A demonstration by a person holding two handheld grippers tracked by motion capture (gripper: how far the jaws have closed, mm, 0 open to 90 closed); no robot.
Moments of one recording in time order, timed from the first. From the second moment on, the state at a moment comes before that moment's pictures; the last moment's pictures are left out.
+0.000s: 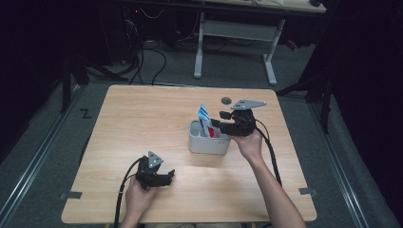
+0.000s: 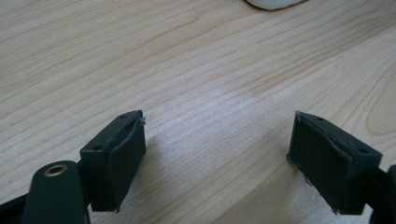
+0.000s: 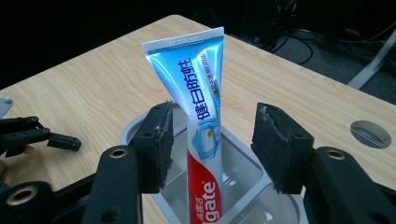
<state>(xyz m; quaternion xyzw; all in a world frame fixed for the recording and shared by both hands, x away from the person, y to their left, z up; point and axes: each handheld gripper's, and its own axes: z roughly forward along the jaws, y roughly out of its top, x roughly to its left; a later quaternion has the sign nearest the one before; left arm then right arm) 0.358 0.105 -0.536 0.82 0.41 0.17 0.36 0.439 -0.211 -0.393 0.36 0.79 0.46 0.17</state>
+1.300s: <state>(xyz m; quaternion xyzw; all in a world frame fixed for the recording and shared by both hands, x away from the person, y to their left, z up) 0.358 0.105 -0.536 0.82 0.41 0.17 0.36 0.425 -0.245 -0.381 0.38 0.77 0.47 0.20</state>
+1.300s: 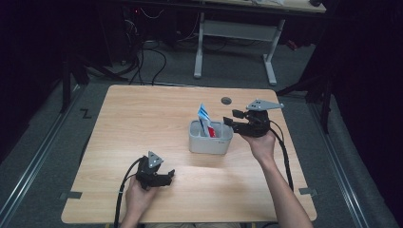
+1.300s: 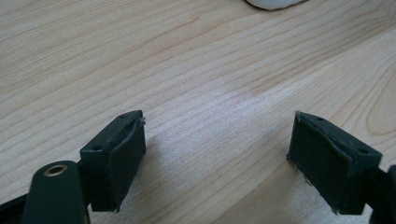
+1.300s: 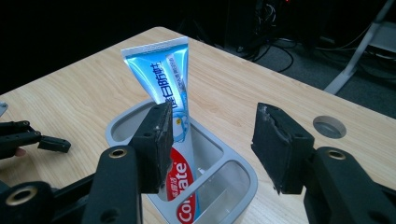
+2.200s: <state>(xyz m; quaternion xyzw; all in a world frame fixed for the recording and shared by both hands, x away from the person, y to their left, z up) 0.358 0.105 -0.536 0.82 0.41 0.17 0.36 0.412 -0.275 -0.382 0.40 0.75 0.49 0.21</state>
